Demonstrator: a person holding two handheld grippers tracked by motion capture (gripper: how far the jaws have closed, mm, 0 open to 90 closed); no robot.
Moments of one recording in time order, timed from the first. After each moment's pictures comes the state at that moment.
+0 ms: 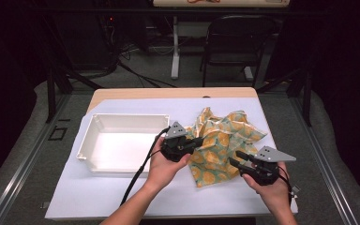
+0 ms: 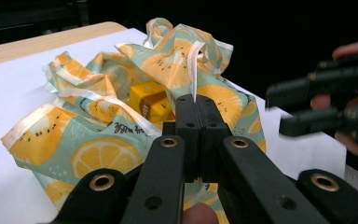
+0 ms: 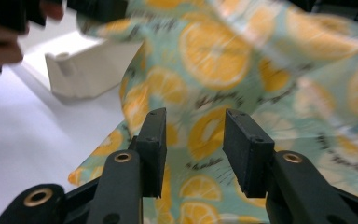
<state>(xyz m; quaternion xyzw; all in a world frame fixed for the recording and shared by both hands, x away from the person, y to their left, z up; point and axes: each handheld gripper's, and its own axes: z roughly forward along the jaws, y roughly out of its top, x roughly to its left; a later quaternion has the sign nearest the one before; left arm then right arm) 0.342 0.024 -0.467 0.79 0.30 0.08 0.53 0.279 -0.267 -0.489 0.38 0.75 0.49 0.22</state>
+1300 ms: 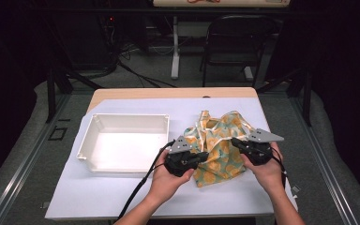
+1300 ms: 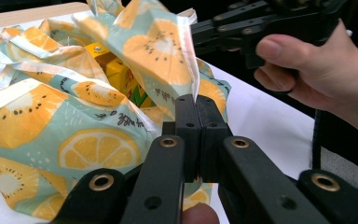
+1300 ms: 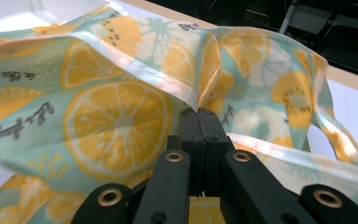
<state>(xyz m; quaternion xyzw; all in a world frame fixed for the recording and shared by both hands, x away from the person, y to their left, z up) 0.314 0.014 -0.486 0.80 0.28 0.04 0.53 0.332 -0.264 -0.492 0.39 0.77 0.45 0.25</state>
